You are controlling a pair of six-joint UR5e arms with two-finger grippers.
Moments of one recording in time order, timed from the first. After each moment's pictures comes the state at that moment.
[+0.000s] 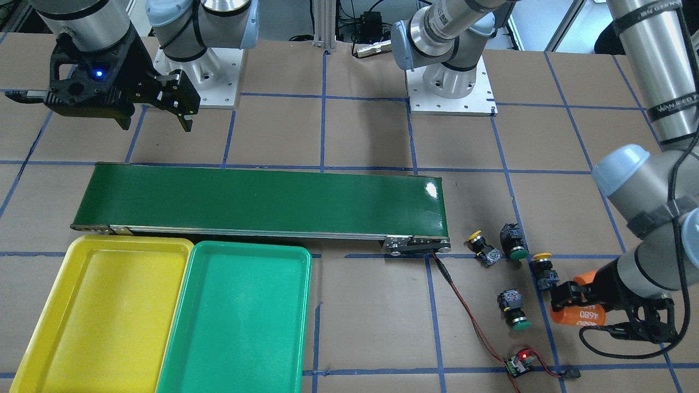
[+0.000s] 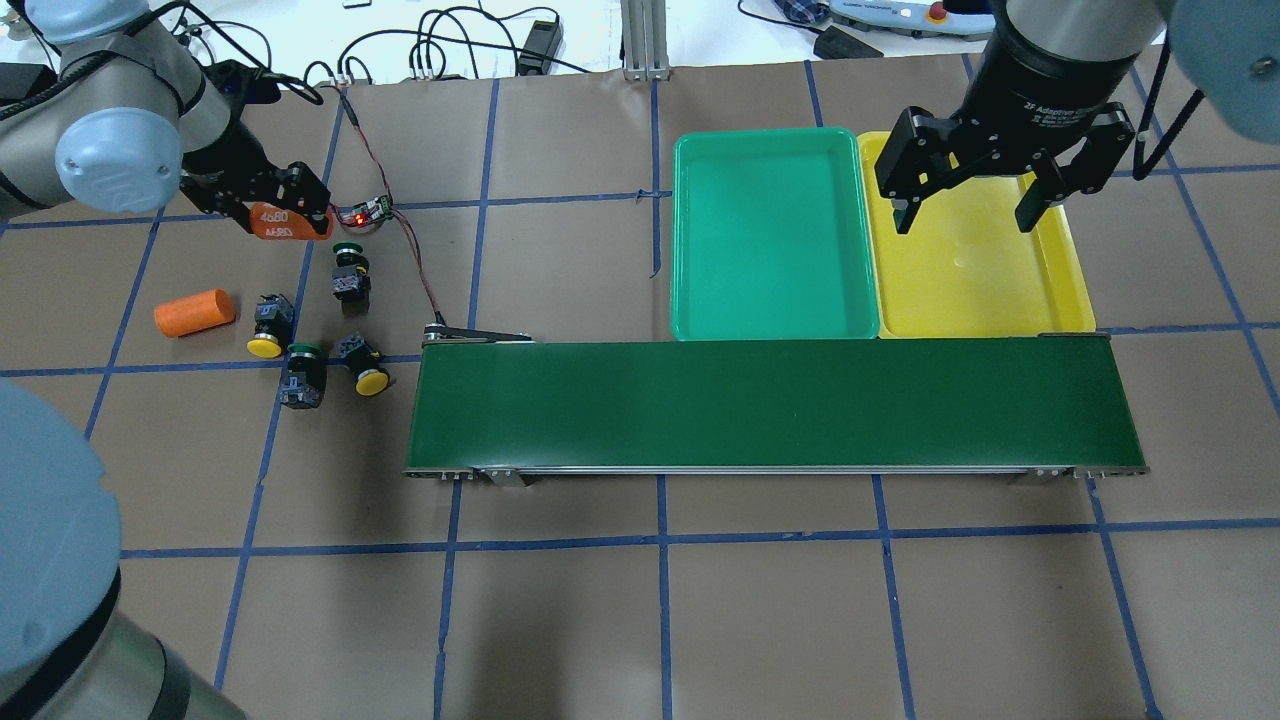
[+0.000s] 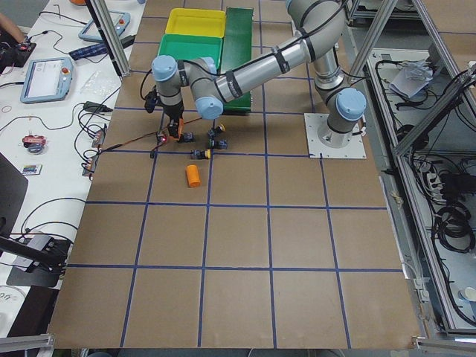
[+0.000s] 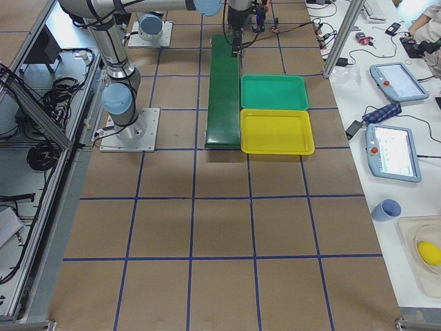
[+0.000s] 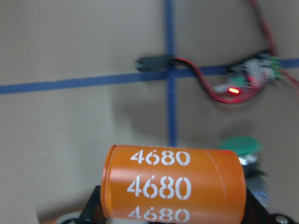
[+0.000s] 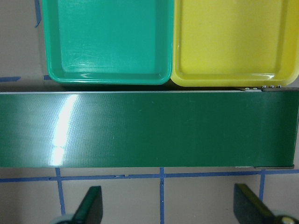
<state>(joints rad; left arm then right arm) -1.32 -1.98 -1.57 -1.15 1.54 0.31 1.56 -1.57 1.51 -1.46 -1.56 0.02</state>
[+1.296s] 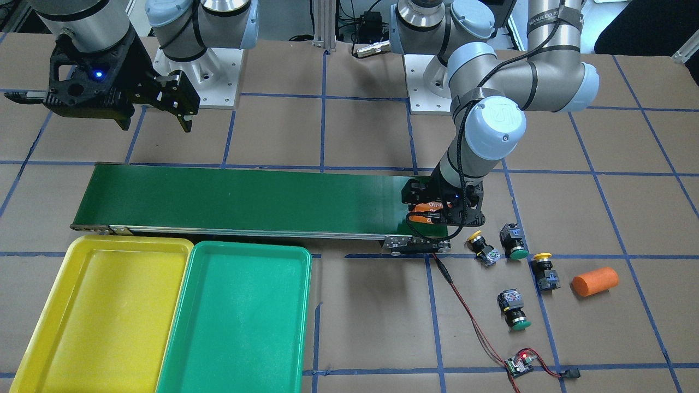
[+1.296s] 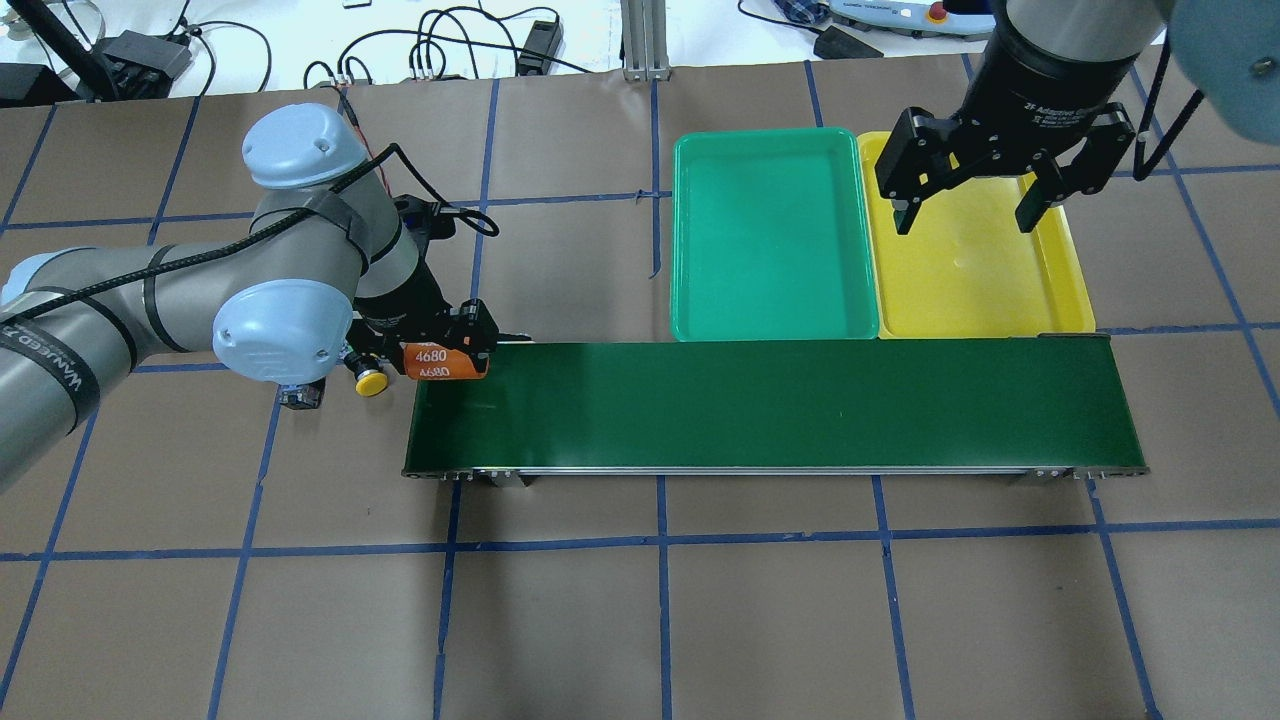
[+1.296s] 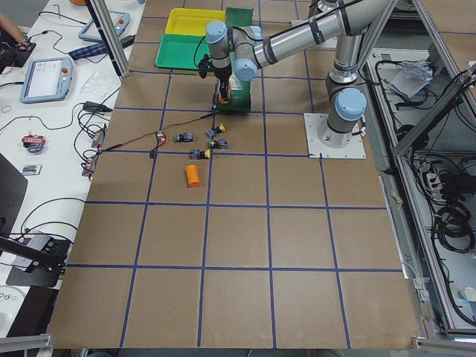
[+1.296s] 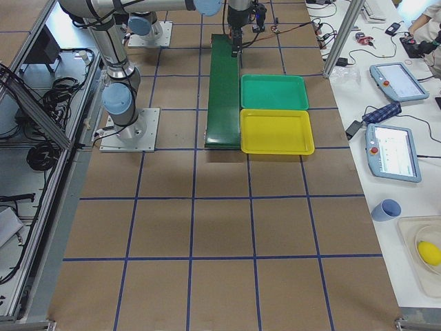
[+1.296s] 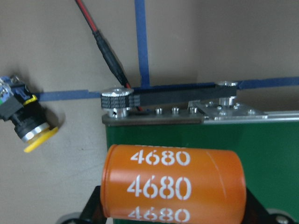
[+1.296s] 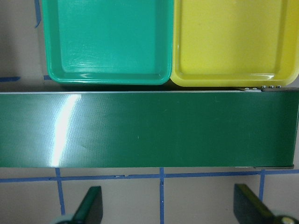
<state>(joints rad) -1.57 -1.77 -1.91 -1.15 1.54 0.03 1.56 -1.57 1.51 -1.46 -1.56 0.02</state>
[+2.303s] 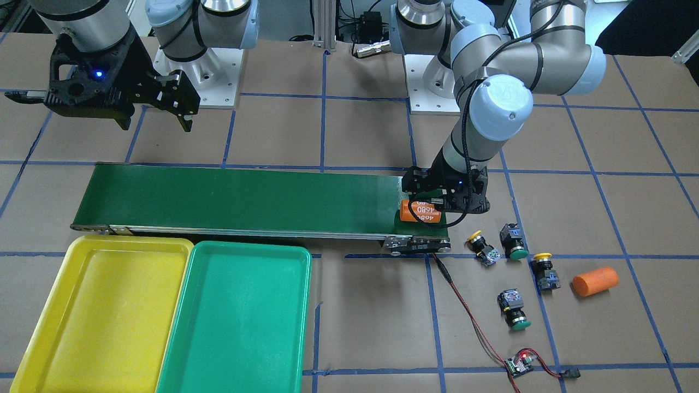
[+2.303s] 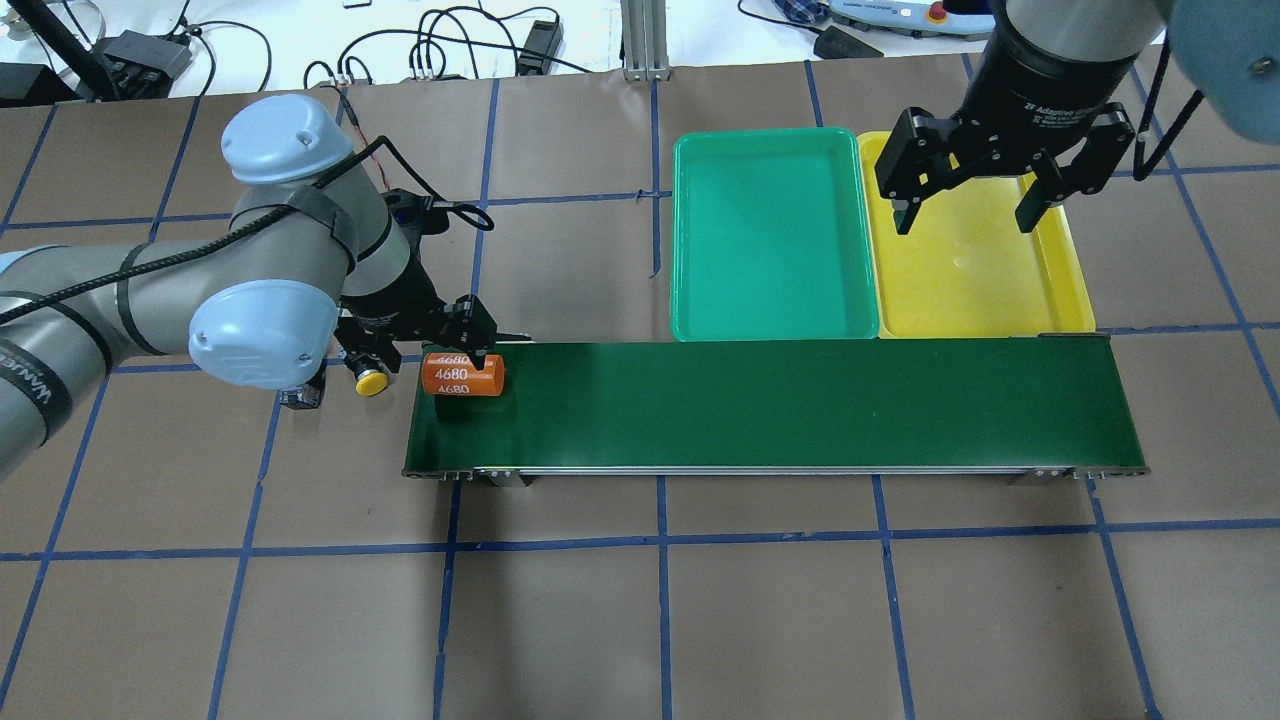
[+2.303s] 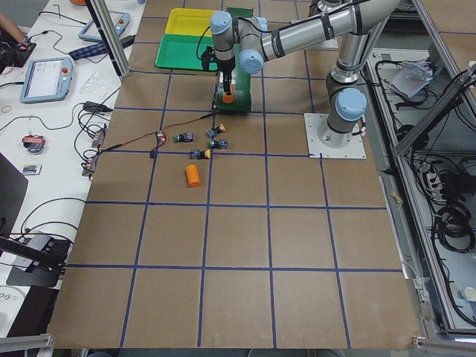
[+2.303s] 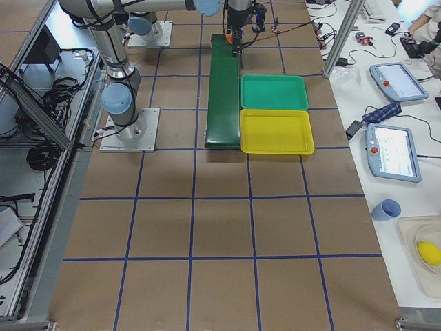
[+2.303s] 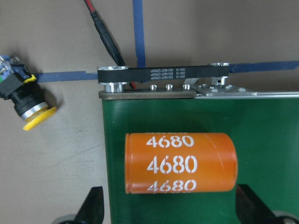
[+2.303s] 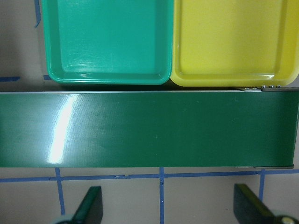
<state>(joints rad) -1.57 -1.68 -1.86 -1.26 1.53 0.03 1.56 -1.57 1.51 -1.46 -1.56 0.02</state>
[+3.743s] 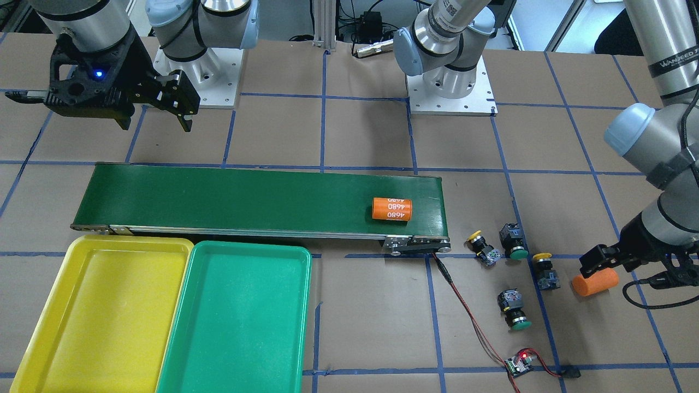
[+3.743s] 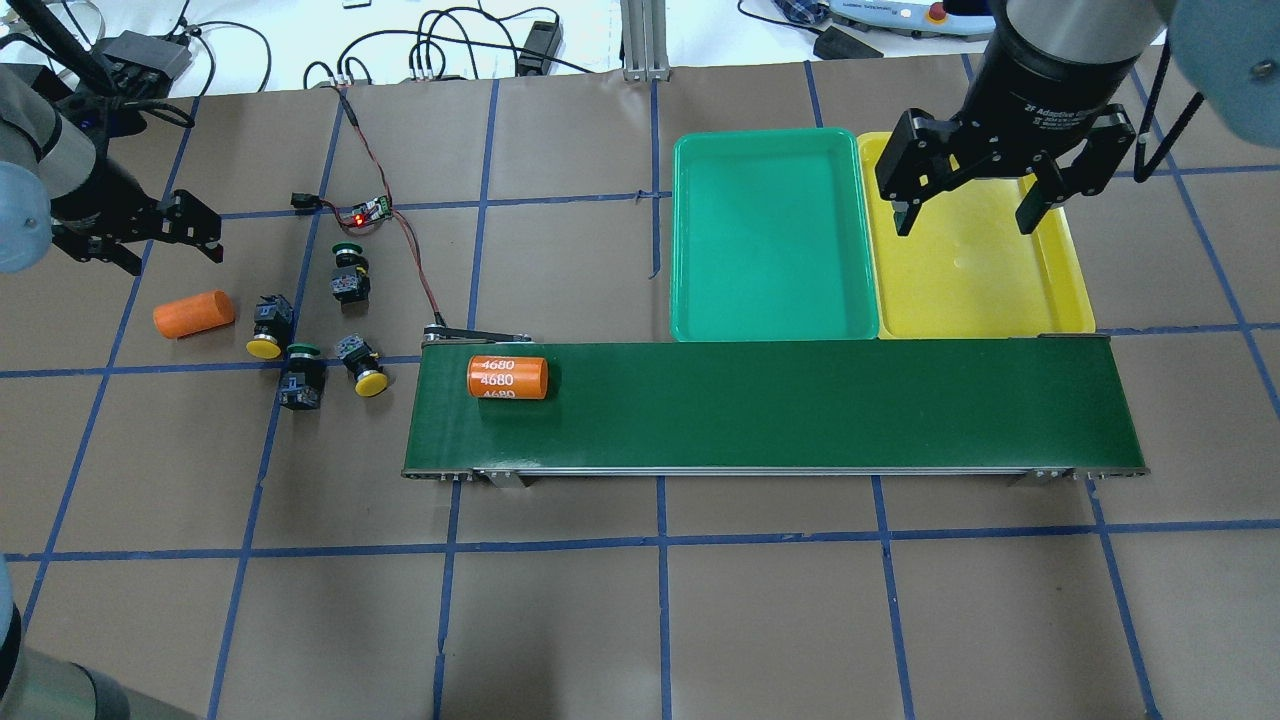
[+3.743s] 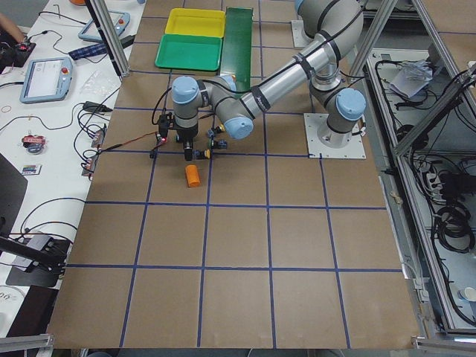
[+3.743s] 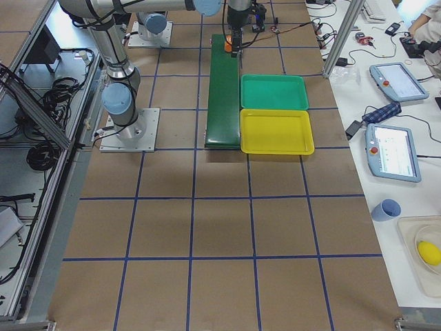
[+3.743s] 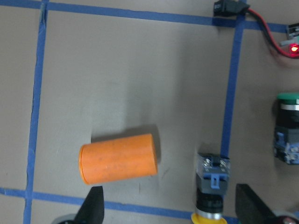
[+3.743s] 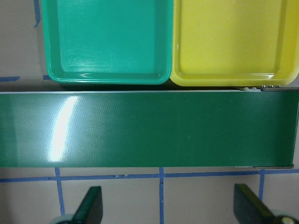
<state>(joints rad) -1.08 -2.00 -1.64 -0.97 1.57 0.38 1.56 -1.57 1.51 -1.46 -1.56 0.02</state>
